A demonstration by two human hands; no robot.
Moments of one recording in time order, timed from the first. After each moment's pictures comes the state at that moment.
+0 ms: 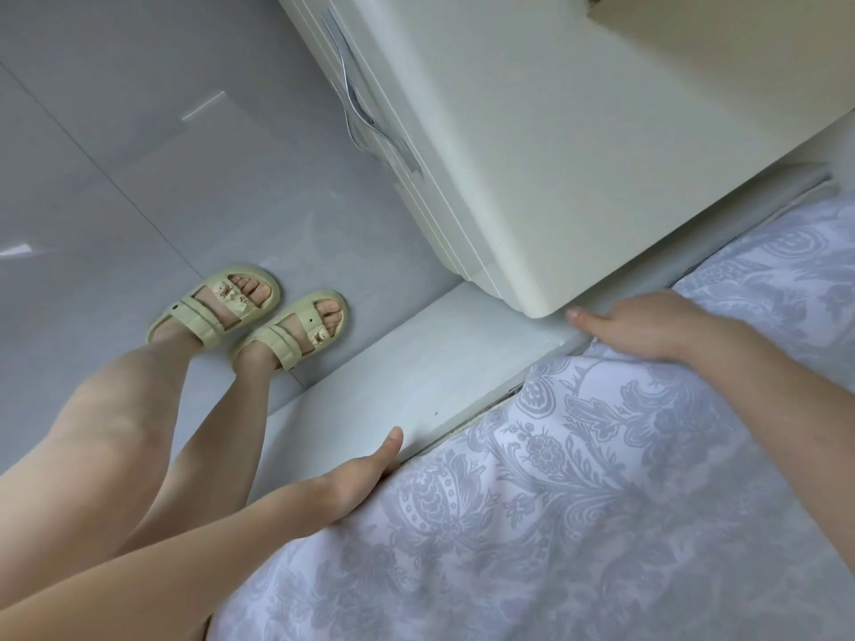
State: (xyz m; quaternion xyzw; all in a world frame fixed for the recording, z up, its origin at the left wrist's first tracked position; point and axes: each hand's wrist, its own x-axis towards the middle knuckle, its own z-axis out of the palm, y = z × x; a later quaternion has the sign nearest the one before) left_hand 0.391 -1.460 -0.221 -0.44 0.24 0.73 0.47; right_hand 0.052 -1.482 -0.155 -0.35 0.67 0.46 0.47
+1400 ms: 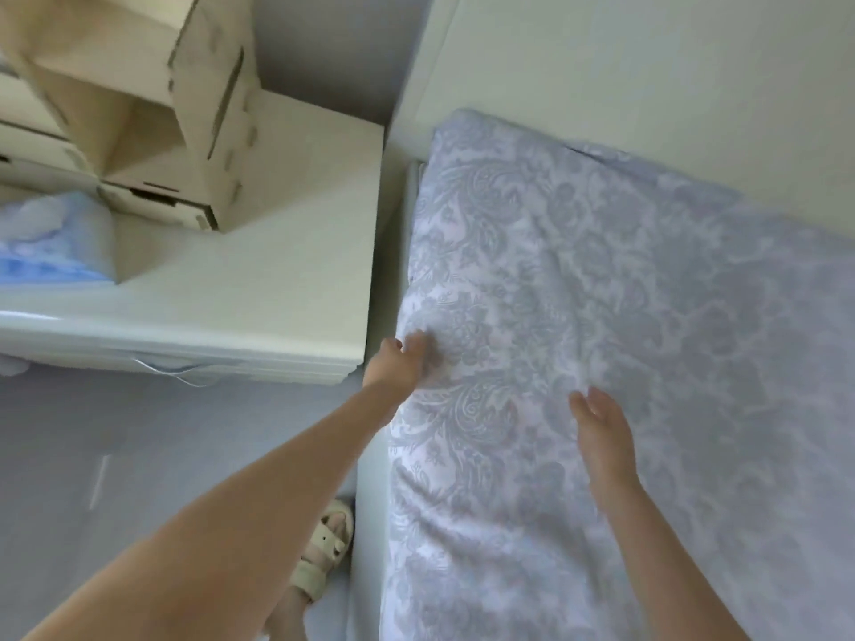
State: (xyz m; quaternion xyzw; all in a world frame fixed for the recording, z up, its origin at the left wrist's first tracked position) left_hand 0.201 -1.497 -0.129 -0.30 0.68 0.60 0.29; right_hand 0.238 -1.269 -0.062 0.35 0.86 -0.35 0.08
